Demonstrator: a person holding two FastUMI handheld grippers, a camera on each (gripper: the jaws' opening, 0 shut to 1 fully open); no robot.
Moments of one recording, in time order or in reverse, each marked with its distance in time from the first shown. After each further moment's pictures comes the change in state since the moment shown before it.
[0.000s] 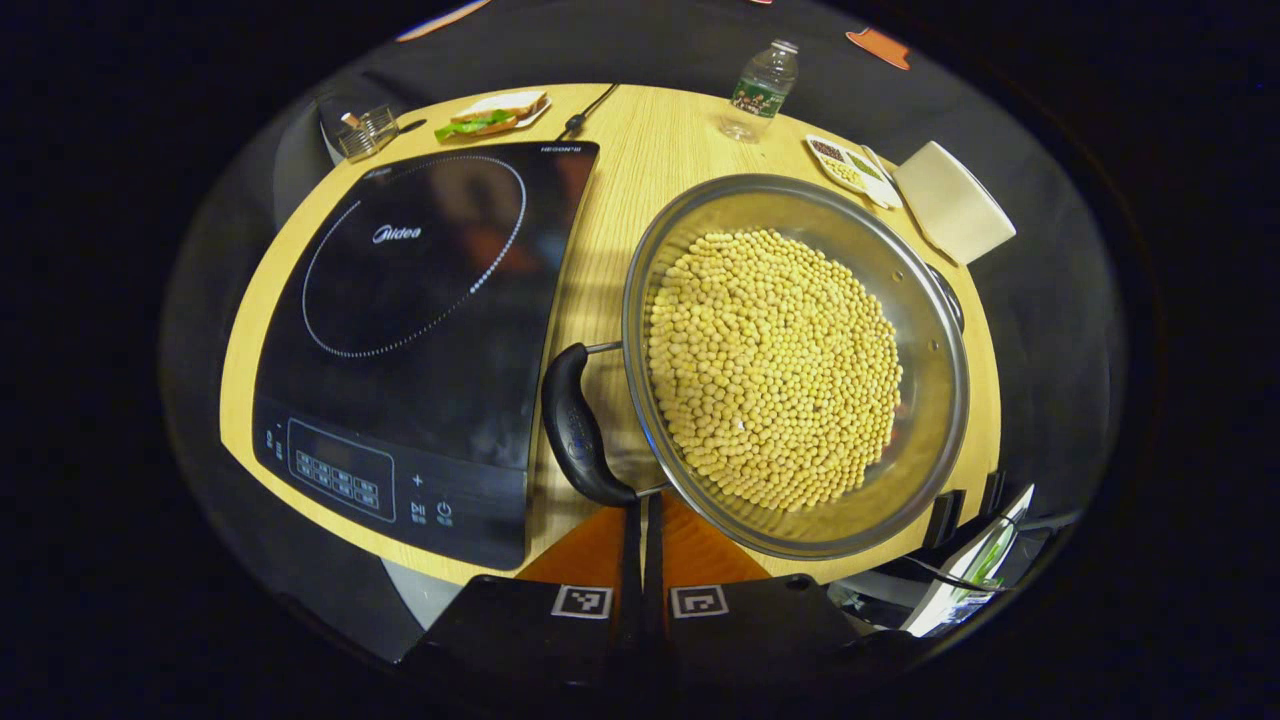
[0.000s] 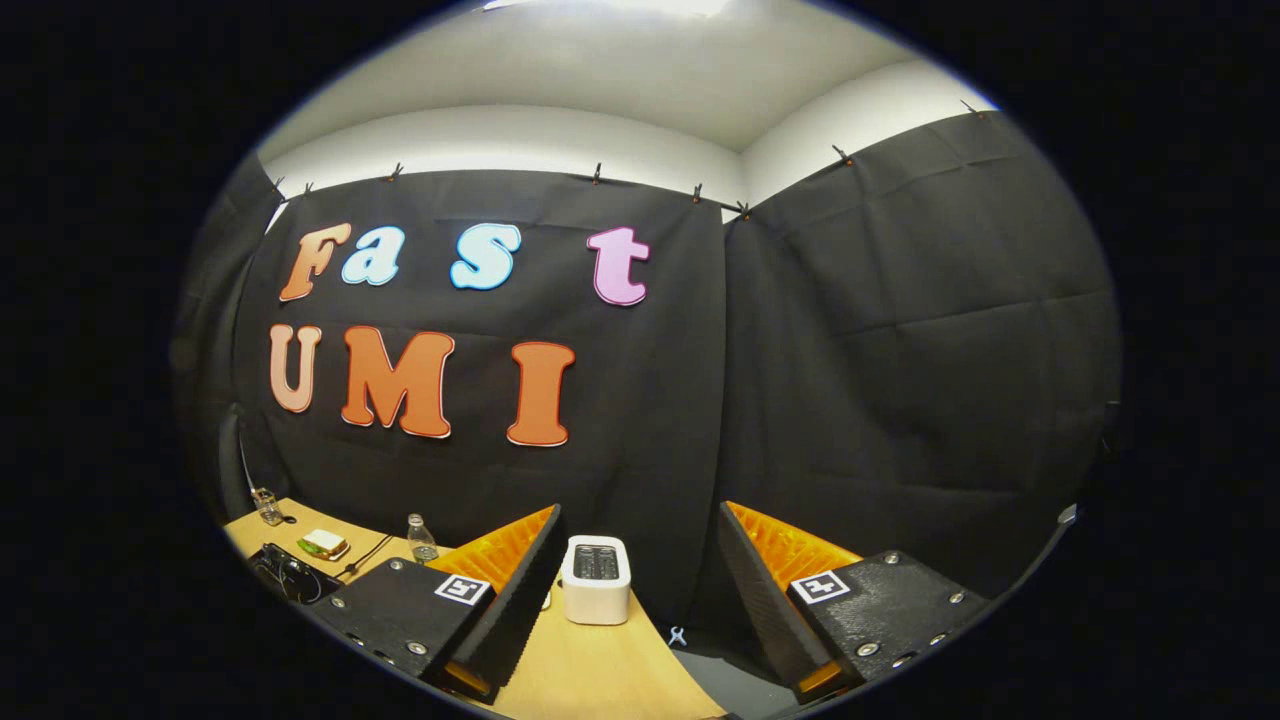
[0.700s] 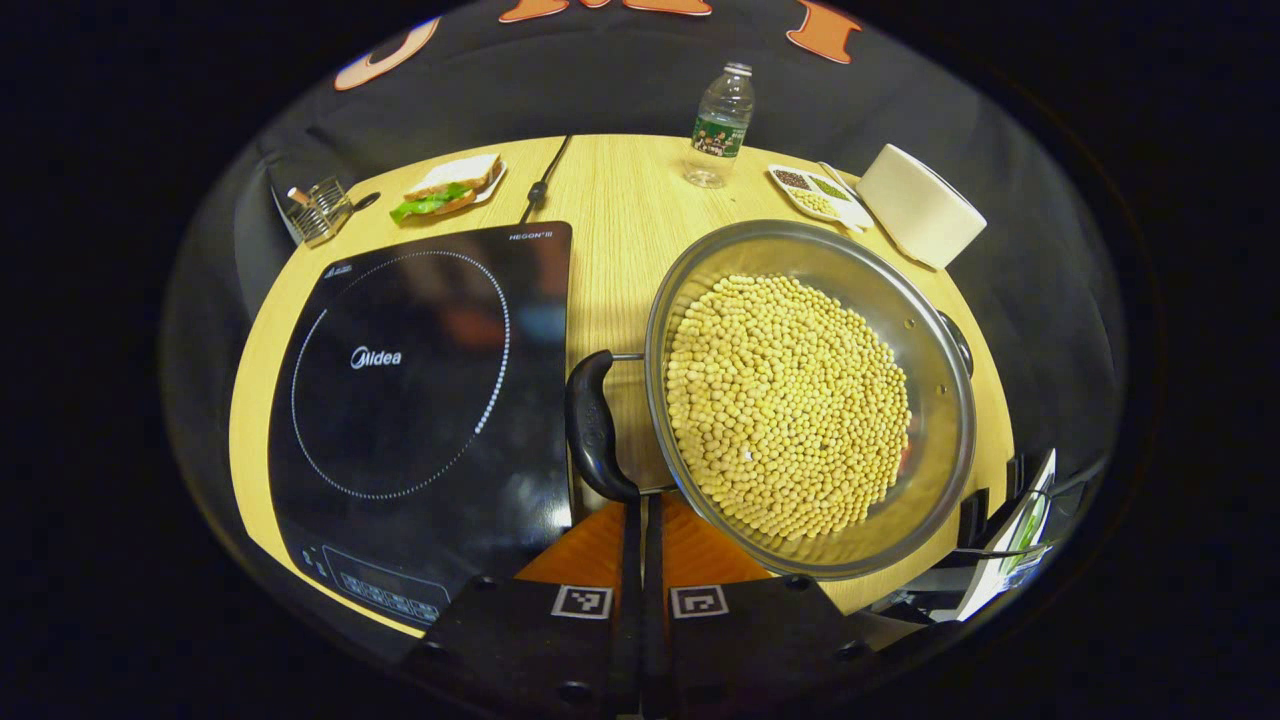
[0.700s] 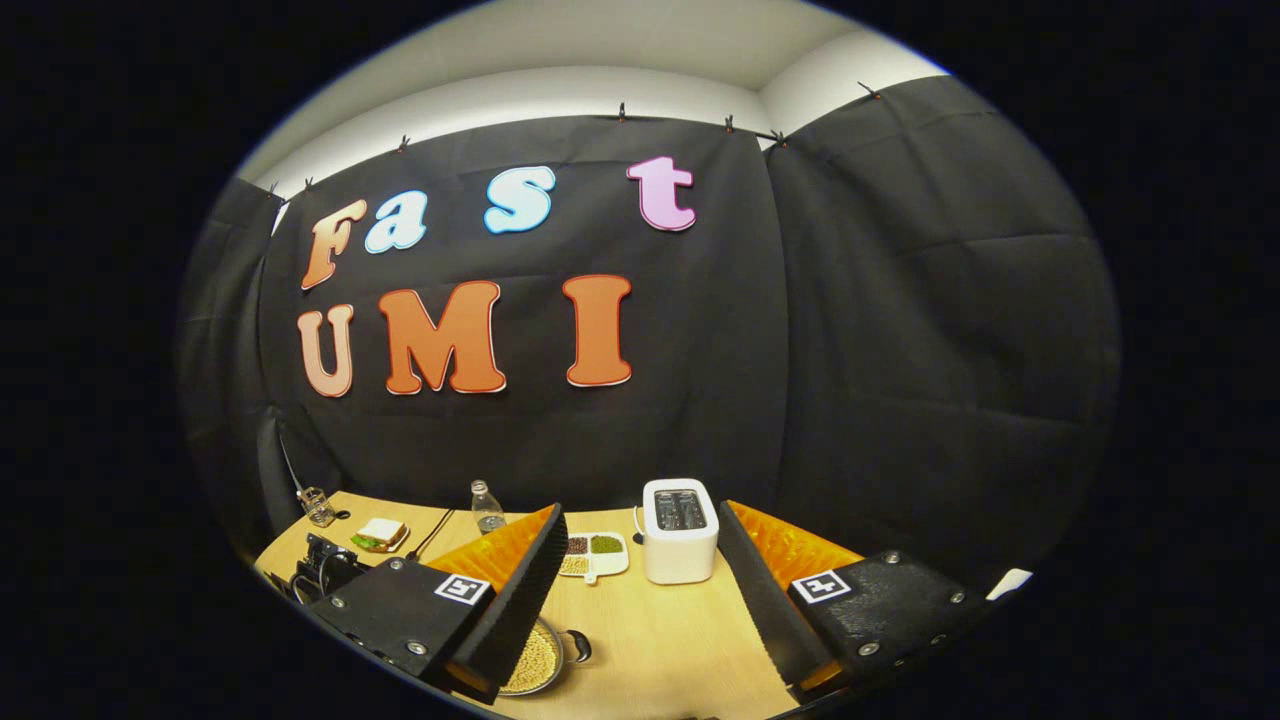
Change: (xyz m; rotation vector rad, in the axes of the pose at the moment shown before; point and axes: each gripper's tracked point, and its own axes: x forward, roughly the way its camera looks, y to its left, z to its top) left arm 0.020 0.009 0.074 0.159 -0.140 -0.043; right arm 0.024 0.093 -0.073 0.091 0.230 0.112
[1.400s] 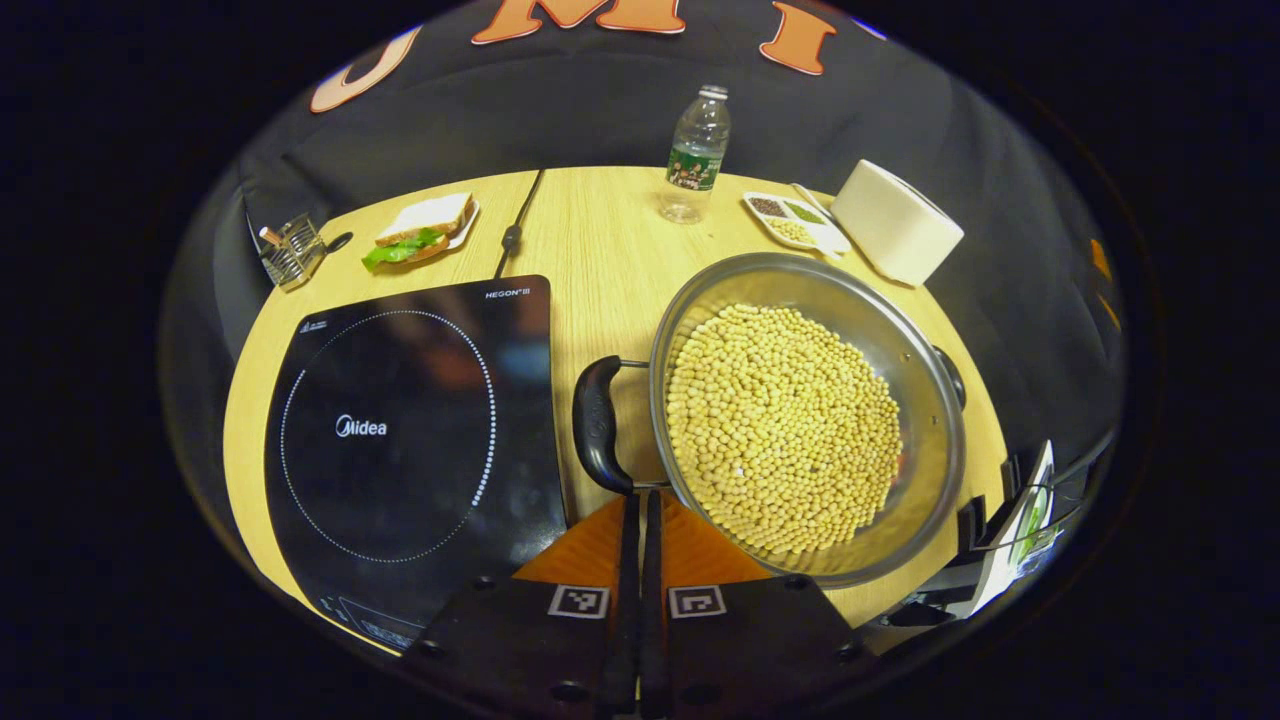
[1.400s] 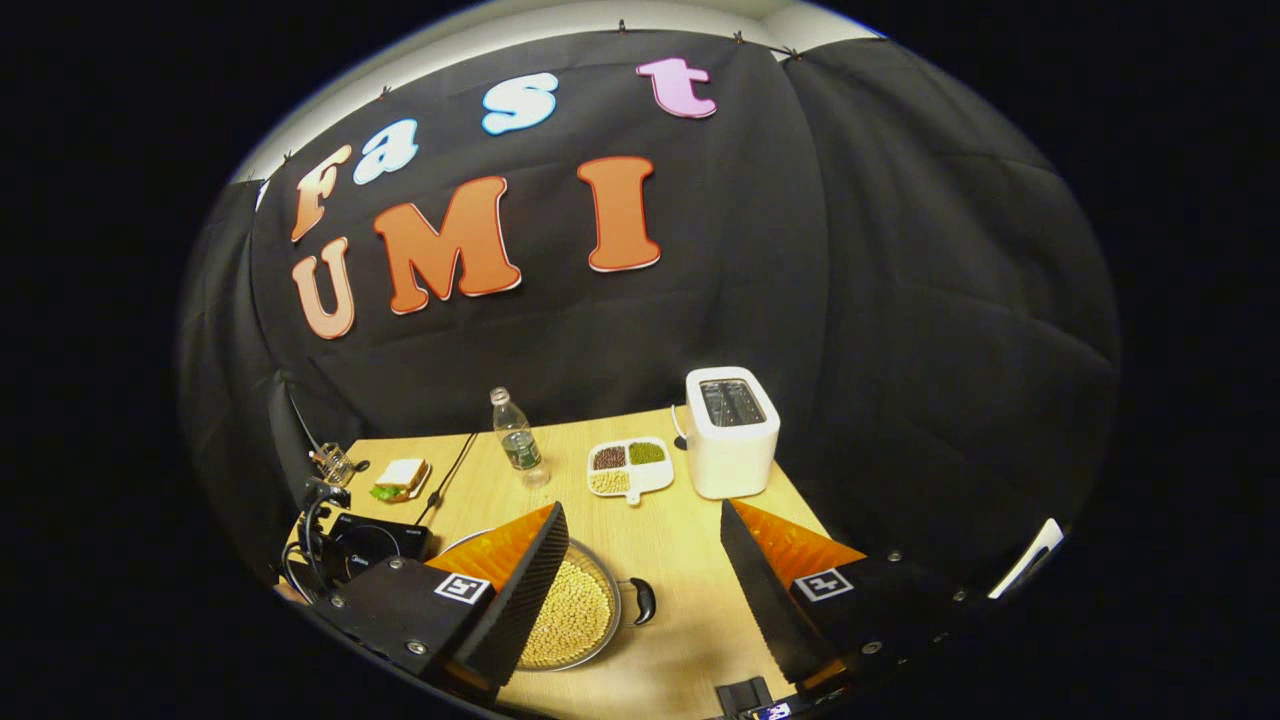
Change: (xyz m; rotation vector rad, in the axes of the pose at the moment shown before) left arm -0.005 -0.006 0.028 0.033 -0.106 -0.084; right arm 0.040 0.064 -0.109 0.034 0.330 0.058
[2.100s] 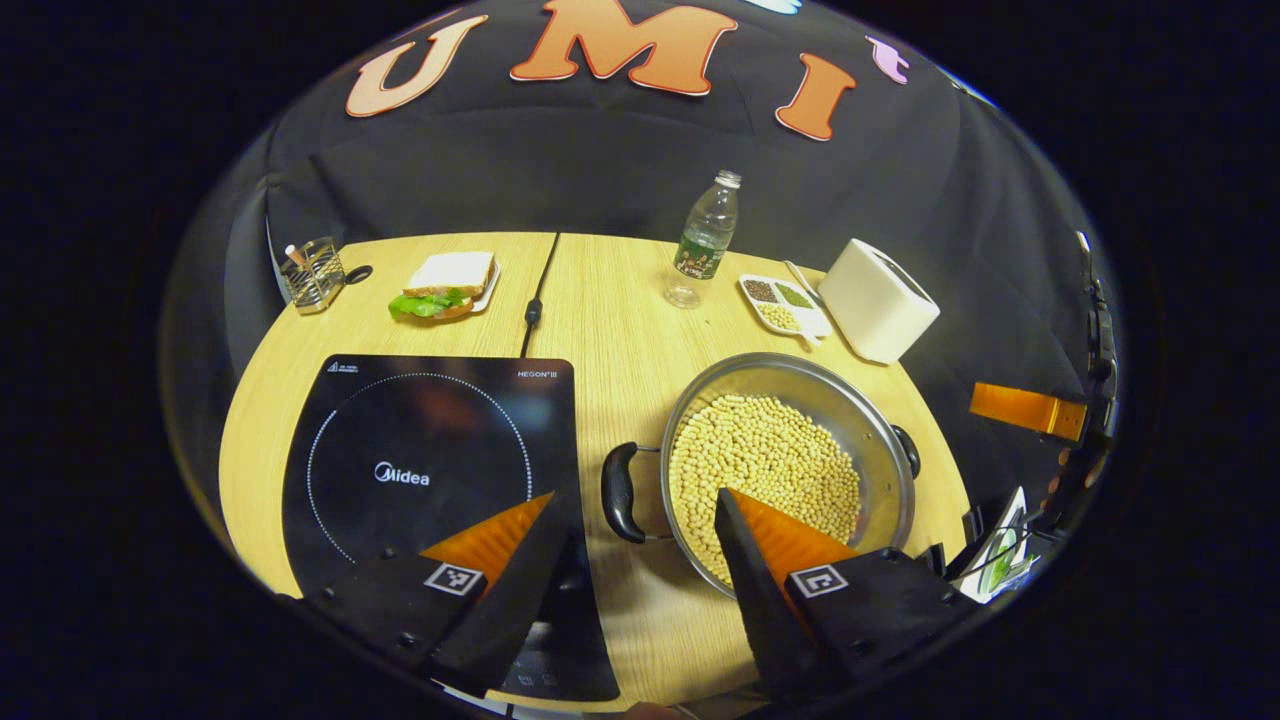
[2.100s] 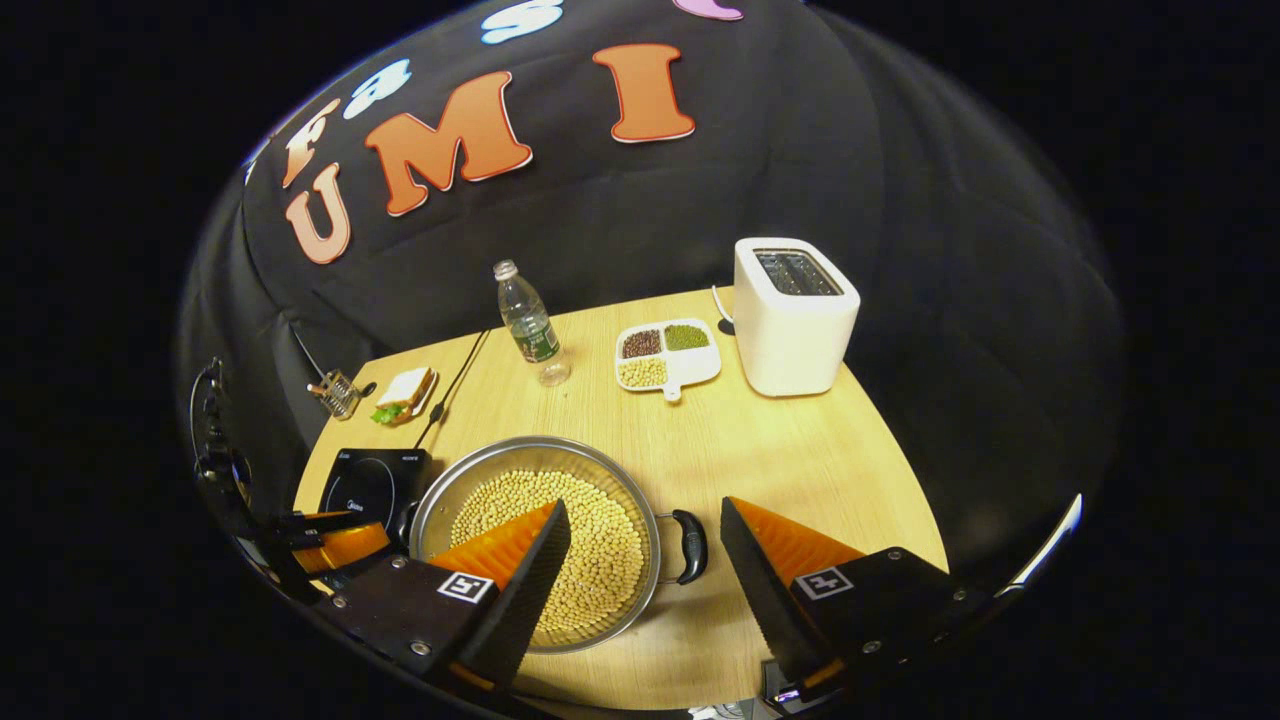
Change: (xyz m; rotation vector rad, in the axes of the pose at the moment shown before) left arm -0.020 0.014 0.056 -0.068 -0.151 -0.027; right arm 0.067 0.035 -0.097 -0.022 0.314 0.080
